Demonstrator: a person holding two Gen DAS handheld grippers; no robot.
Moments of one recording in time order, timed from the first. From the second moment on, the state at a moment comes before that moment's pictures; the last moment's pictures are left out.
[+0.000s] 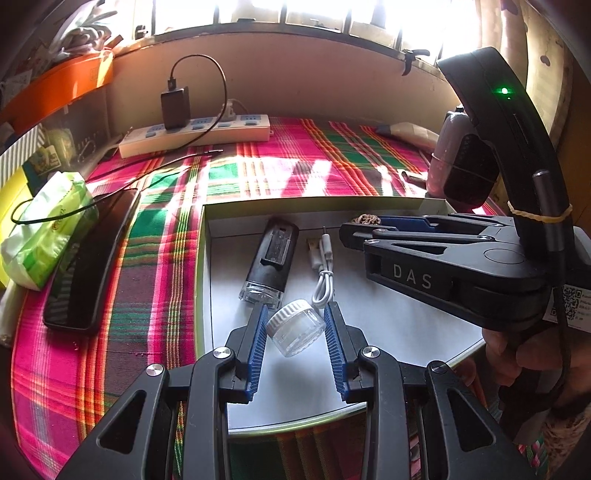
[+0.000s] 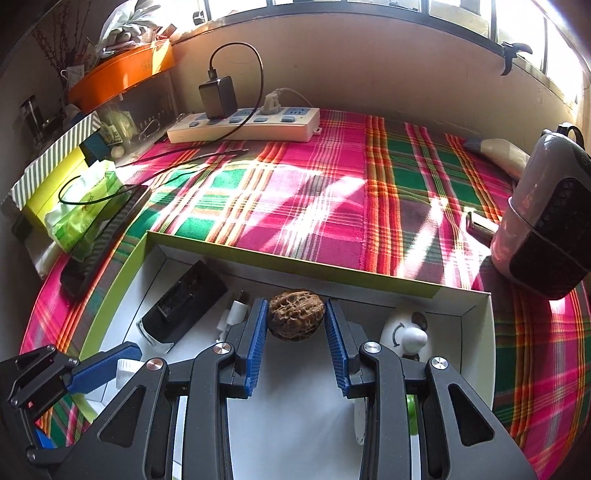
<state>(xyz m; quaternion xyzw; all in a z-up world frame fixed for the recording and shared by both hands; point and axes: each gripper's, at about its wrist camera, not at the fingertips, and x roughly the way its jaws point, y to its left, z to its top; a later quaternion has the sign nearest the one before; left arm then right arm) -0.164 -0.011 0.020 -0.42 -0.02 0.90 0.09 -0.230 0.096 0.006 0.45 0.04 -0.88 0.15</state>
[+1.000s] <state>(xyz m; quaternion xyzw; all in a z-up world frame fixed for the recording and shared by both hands) -0.165 -0.009 0.019 -0.42 -0.01 0.90 0.09 -0.235 0.092 0.001 0.46 0.03 -0.87 0.15</state>
